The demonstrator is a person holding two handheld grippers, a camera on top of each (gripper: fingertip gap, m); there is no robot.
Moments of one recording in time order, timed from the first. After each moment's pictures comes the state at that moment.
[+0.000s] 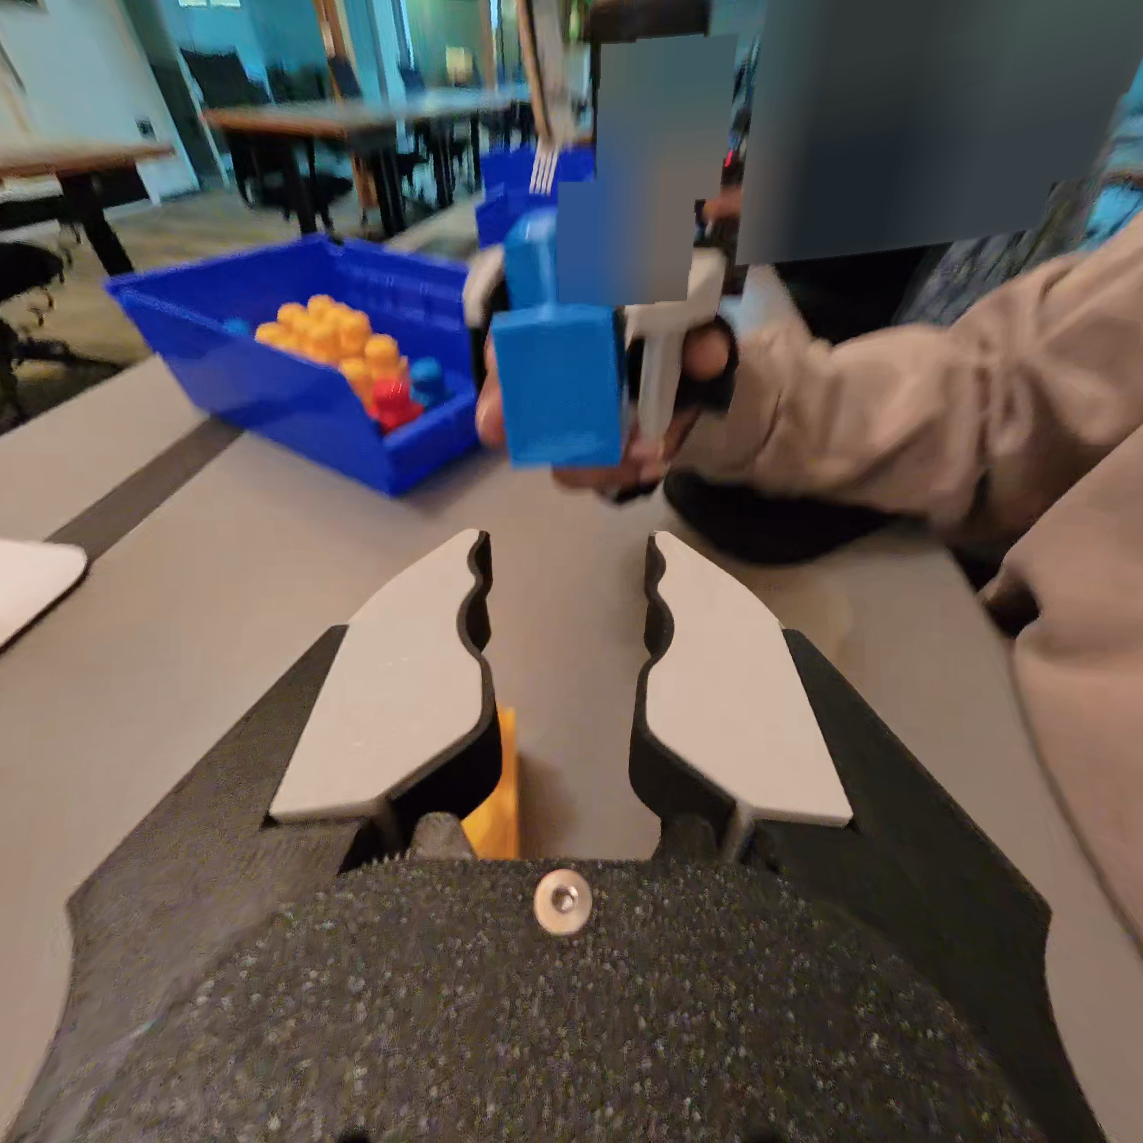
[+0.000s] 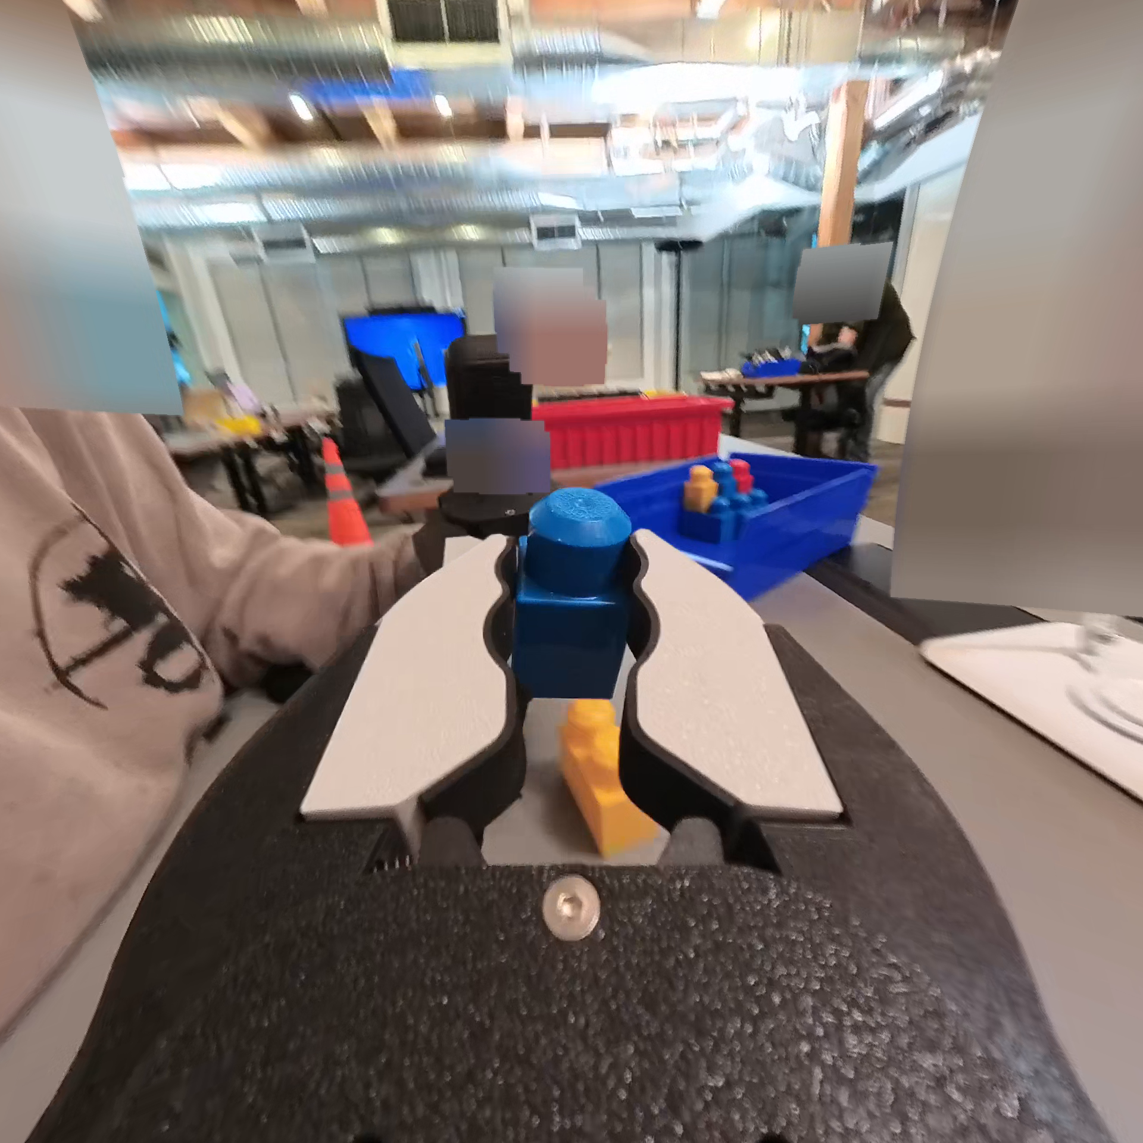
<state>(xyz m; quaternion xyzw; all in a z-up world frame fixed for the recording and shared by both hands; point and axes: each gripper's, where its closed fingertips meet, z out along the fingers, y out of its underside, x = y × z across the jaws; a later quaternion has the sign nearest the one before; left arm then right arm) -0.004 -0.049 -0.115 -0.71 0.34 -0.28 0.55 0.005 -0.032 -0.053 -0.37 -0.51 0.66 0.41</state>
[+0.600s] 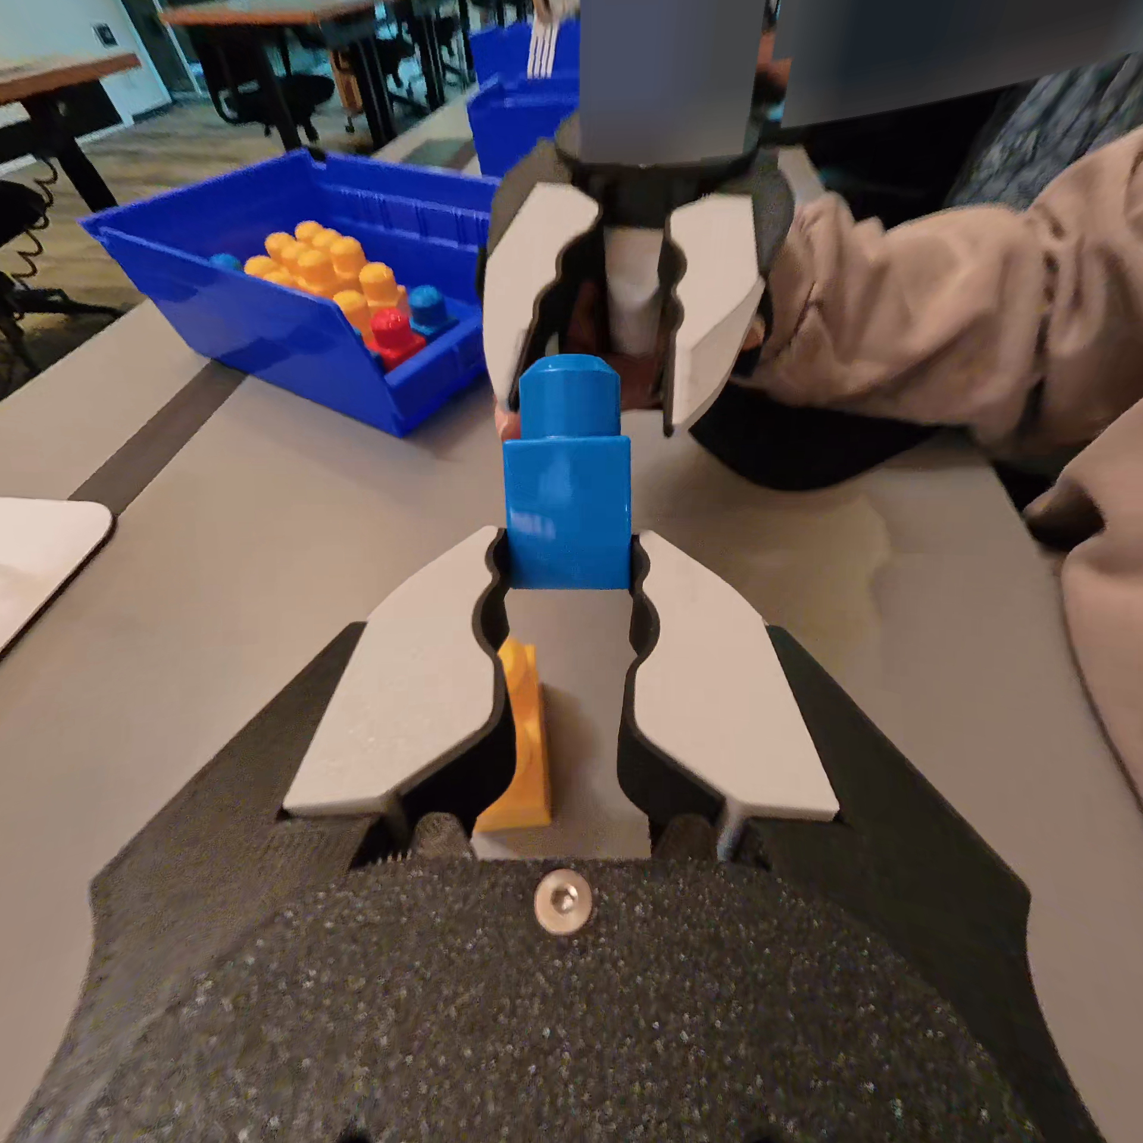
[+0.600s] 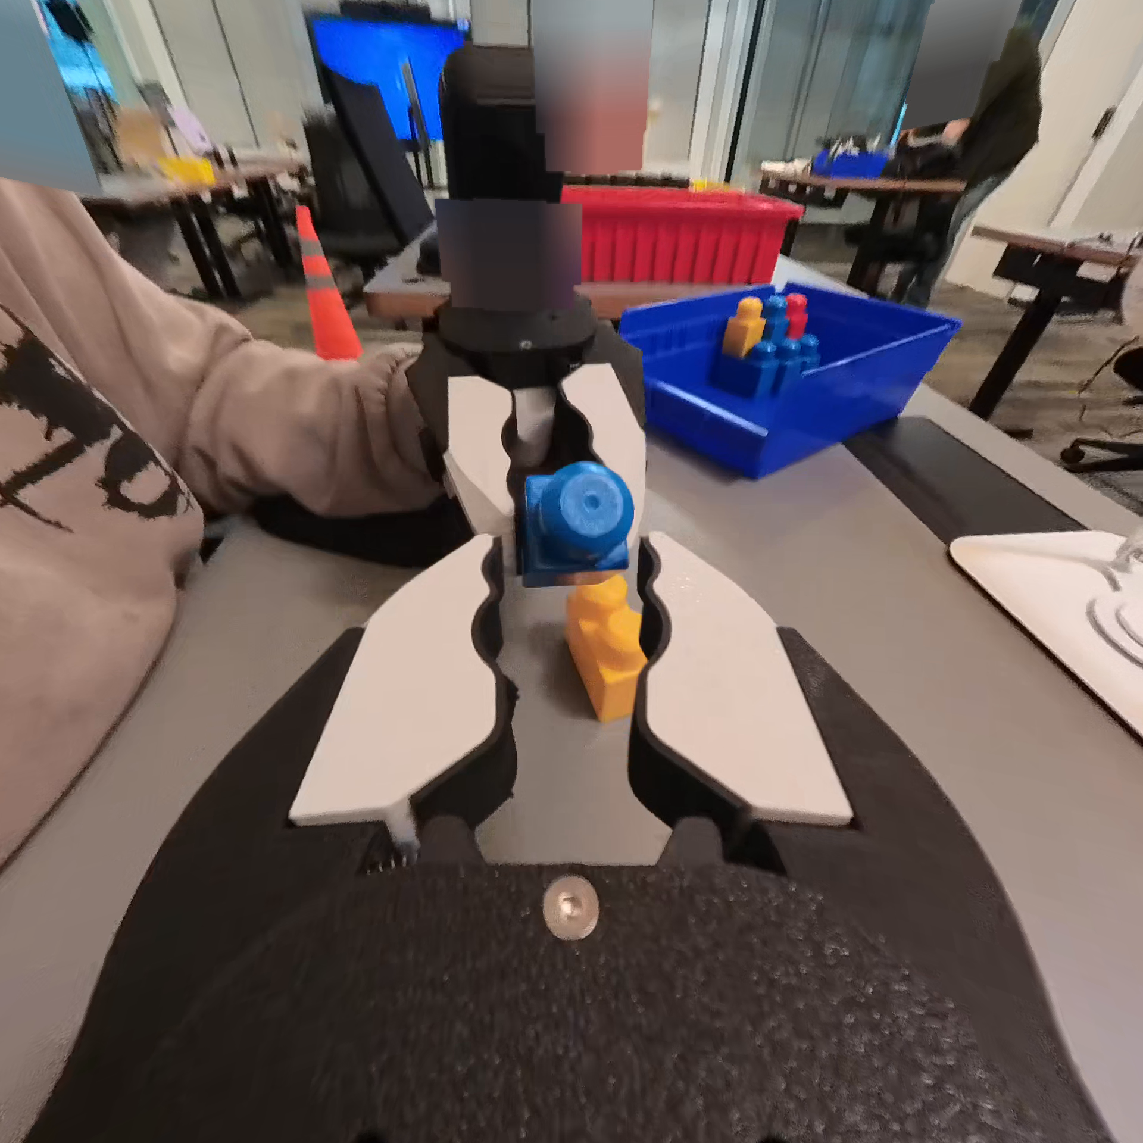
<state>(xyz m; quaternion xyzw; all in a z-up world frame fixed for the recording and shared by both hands) -0.011 -0.053 -0.128 -0.73 0.37 -0.25 0.52 0.000 -0.049 -0.097 -0.40 -0.64 0.54 0.36</state>
